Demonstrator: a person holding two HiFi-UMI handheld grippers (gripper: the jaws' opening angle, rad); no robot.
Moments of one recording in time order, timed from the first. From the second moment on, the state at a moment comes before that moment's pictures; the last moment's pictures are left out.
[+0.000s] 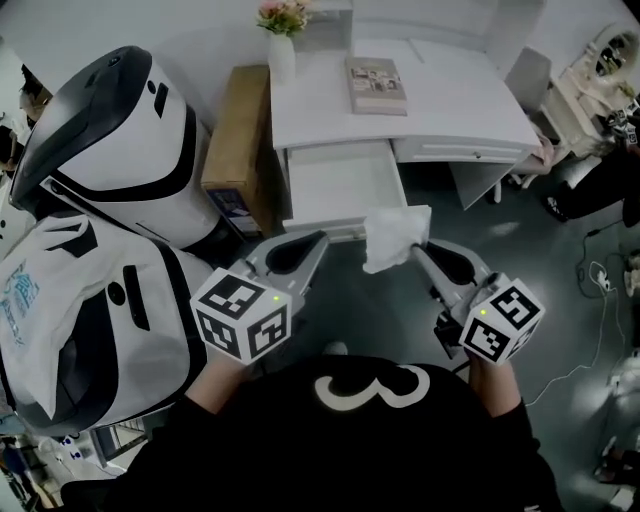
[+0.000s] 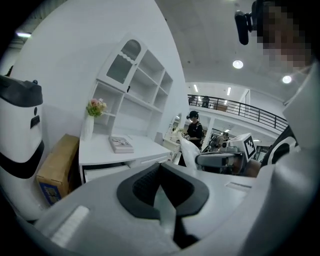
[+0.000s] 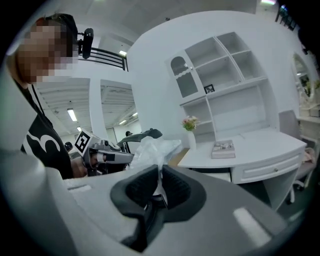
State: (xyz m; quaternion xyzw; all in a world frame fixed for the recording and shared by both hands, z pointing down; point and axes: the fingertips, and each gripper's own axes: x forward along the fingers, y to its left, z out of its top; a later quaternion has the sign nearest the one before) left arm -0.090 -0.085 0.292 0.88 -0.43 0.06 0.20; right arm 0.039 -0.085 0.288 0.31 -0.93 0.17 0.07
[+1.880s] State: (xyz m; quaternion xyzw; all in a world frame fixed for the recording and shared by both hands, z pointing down) left arm -0.172 -0.356 0.477 0.78 -0.53 0.11 0.32; right arm -0.062 -0.415 0.482 0.19 -0.91 0.27 0.24
